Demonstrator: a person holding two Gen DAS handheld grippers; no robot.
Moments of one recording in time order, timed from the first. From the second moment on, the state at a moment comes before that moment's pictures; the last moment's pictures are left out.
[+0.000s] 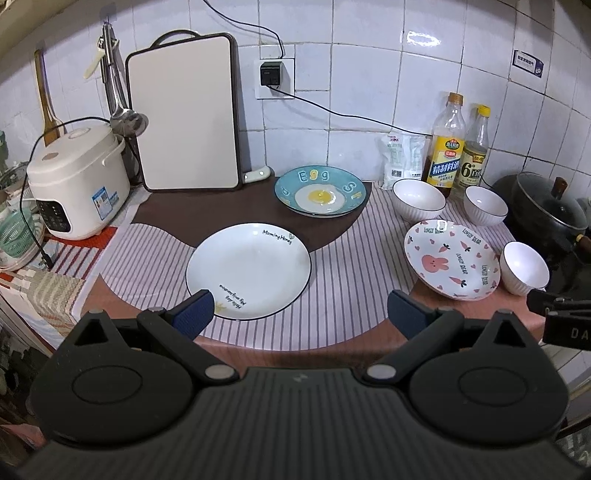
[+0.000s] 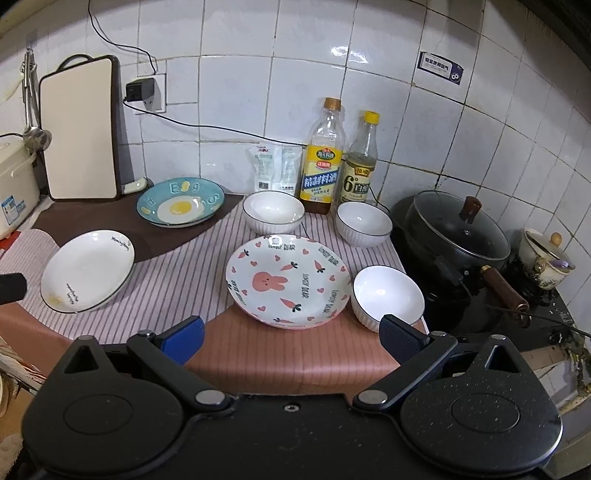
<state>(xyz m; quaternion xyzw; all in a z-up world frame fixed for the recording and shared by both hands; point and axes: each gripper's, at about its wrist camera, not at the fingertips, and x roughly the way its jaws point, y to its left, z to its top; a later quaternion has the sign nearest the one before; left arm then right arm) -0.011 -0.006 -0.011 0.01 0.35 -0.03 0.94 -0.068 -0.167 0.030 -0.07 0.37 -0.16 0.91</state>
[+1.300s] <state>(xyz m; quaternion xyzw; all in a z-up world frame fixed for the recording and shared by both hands) 0.181 0.160 -0.181 -0.08 0.46 0.02 0.88 0.139 -0.100 -0.169 0.08 0.42 0.11 0.90</state>
